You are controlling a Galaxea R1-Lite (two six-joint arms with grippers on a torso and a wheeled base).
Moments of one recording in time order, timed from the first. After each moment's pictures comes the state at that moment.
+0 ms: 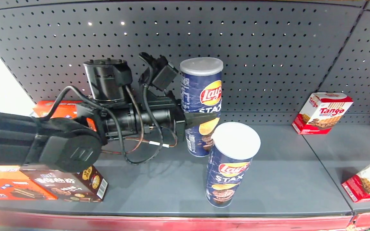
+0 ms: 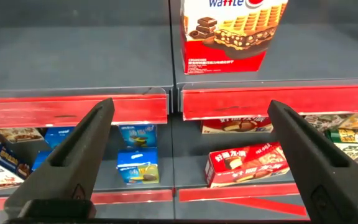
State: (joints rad) left arm -0.52 1.86 -1.15 -0.68 -0.73 0.15; right arm 0.00 0.01 0.00 0.00 -0.07 0.00
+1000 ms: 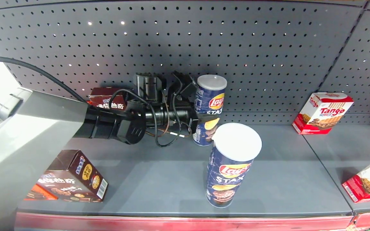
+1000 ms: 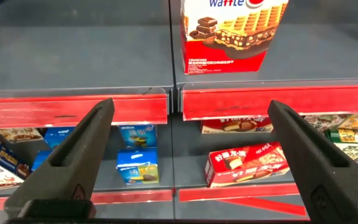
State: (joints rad) left arm -0.46 2.21 -1.57 -0.50 -0.76 0.31; right arm 0.00 0.01 0.00 0.00 -0.07 0.00
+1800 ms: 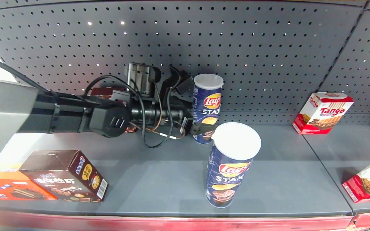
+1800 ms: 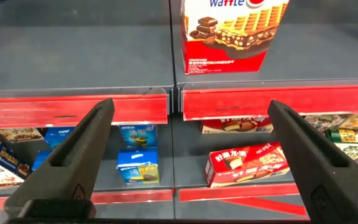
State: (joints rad) left arm -0.48 2.04 -1.51 -0.20 -0.58 0.30; right arm 0.00 0.01 0.00 0.00 -0.07 0.00
